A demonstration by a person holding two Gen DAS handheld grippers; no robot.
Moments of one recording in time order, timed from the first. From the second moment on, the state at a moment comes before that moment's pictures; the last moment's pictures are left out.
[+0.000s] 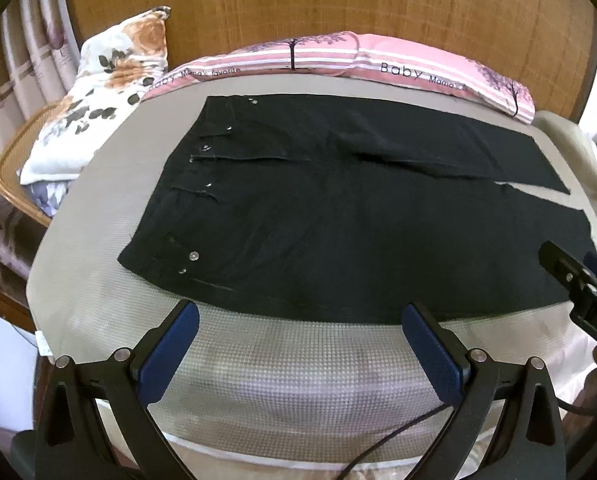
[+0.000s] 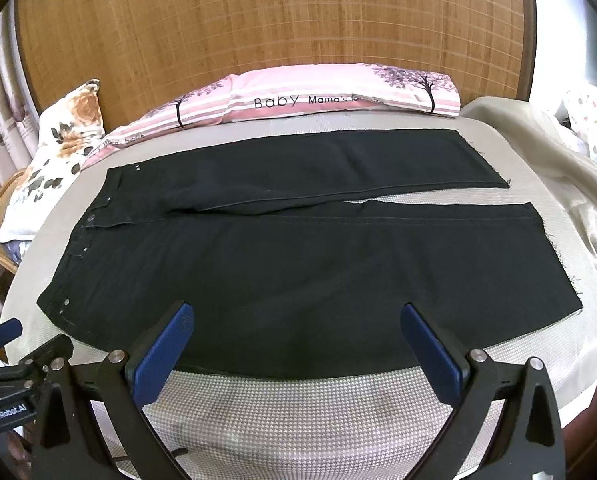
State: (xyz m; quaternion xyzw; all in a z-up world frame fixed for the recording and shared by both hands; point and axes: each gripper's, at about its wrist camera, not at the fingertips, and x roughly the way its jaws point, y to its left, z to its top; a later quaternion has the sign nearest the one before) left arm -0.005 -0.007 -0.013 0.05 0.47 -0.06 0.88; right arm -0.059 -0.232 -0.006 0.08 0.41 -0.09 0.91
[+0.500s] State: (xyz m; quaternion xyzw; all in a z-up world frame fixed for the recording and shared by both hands) left arm -0.001 -0.009 -0.017 0.06 0.48 -0.05 0.88; right arm -0.057 -0.228 -0.008 0.08 0.41 -0.08 0.90
